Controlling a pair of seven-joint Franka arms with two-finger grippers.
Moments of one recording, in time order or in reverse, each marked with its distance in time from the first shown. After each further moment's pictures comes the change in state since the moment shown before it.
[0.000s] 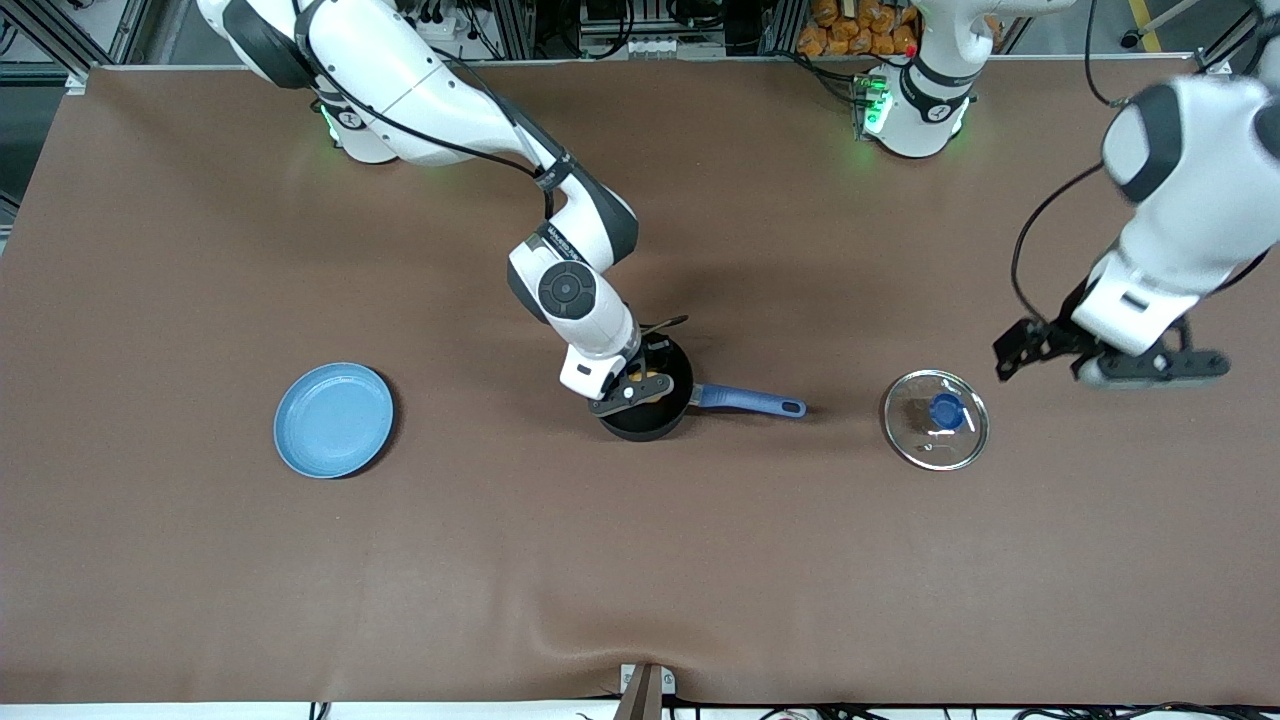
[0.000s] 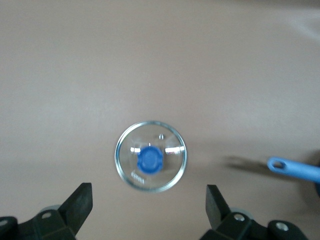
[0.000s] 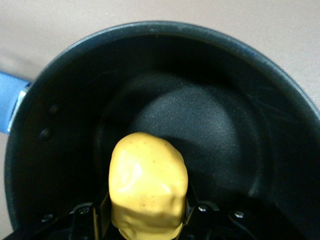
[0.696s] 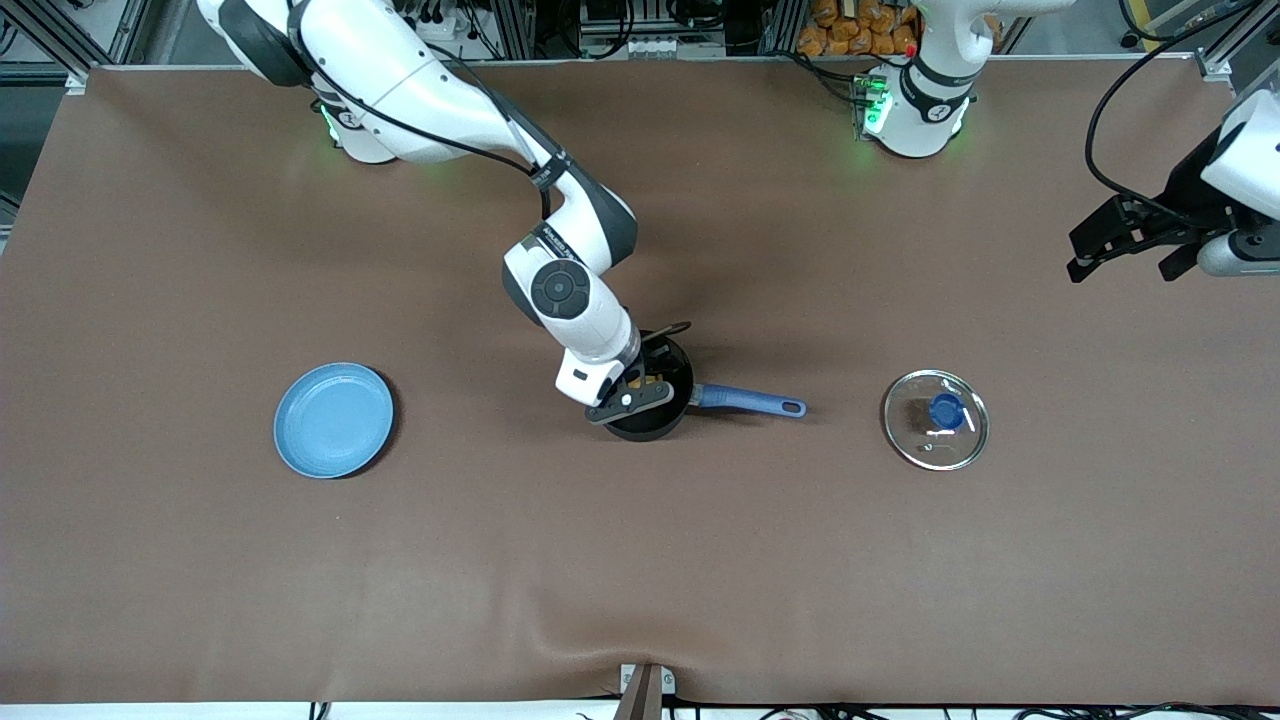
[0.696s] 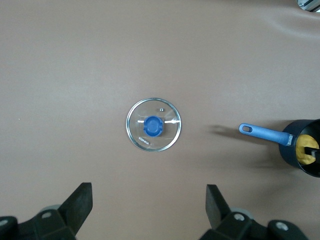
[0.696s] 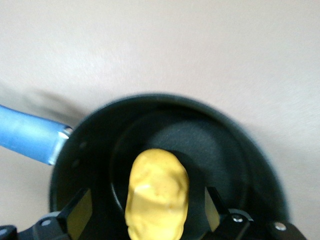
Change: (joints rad) left arm 0.002 -0.014 0.000 0.327 -0.001 -0.415 -0.005; right arm -0.013 -0.031 -0.011 0.062 -0.003 -0.044 0.006
